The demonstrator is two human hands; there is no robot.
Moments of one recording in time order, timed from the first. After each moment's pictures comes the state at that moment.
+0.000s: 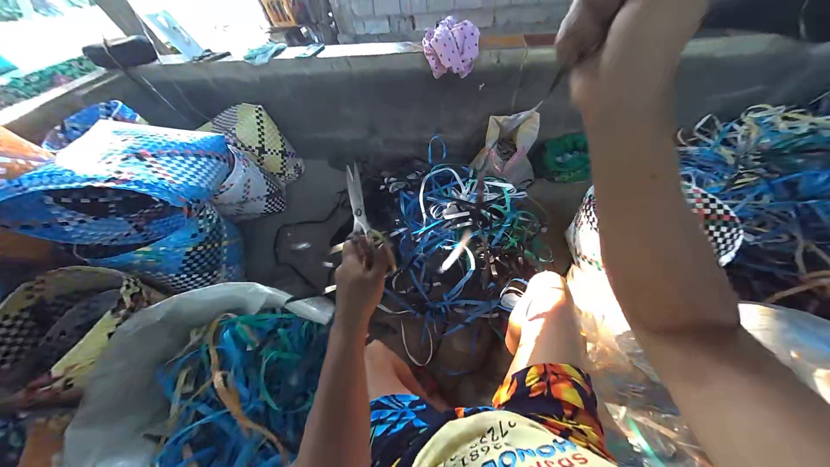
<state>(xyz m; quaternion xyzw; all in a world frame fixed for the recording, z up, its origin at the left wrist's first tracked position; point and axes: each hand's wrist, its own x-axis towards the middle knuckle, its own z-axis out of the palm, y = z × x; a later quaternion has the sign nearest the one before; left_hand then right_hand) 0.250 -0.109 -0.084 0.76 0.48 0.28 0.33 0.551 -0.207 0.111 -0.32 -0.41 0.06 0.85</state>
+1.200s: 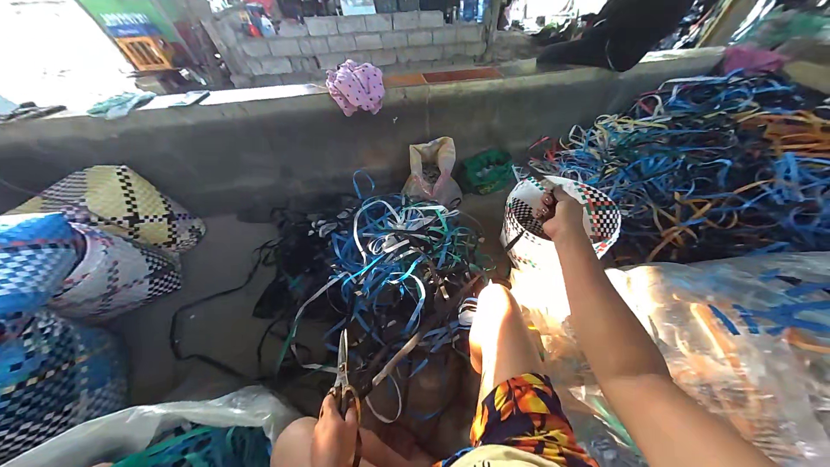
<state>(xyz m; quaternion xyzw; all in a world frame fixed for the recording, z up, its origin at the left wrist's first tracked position) 0.197 -0.128 -0.283 0.77 0.56 0.02 0.29 0.685 -0.320 -0.116 -0.46 0.05 0.10 0.88</state>
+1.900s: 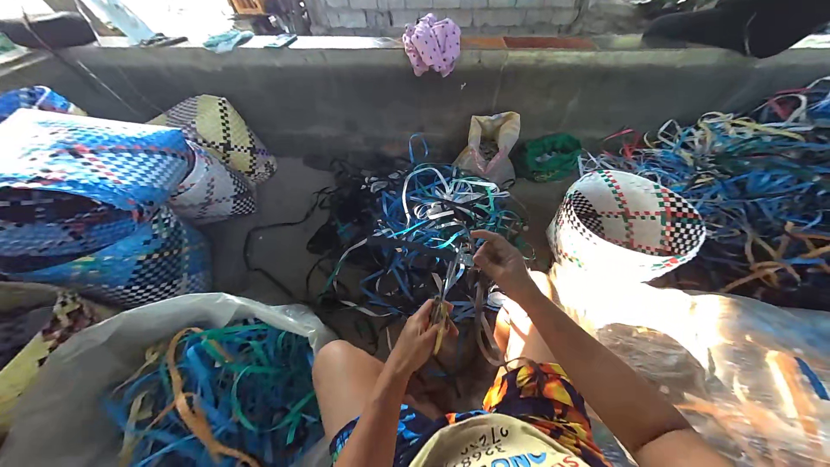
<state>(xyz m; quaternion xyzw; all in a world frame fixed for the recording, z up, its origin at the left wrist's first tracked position) 0.266 -0.163 -0.201 0.69 0.21 0.11 0.69 0.489 -0.249 -0.175 -0.57 -0.45 0.23 0.64</state>
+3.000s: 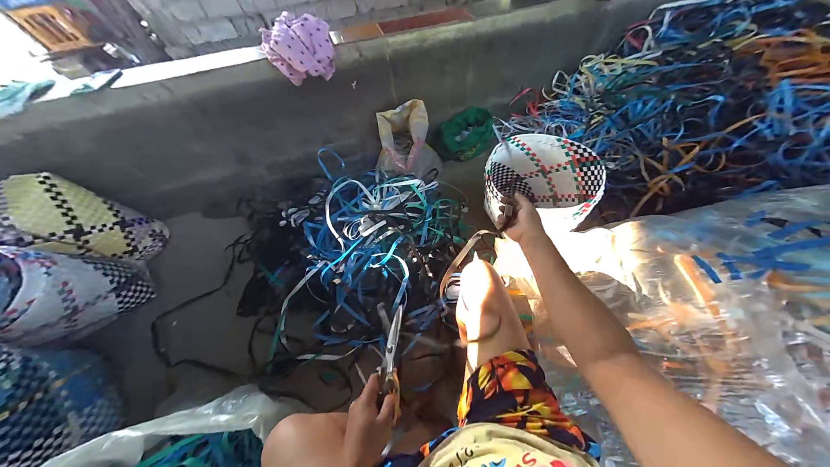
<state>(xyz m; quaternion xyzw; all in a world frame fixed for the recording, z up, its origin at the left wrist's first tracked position) 0.247 -0.190 -0.239 0.82 0.35 0.01 0.46 0.682 -0.329 -0.220 -0.48 0.16 0.24 0.83</state>
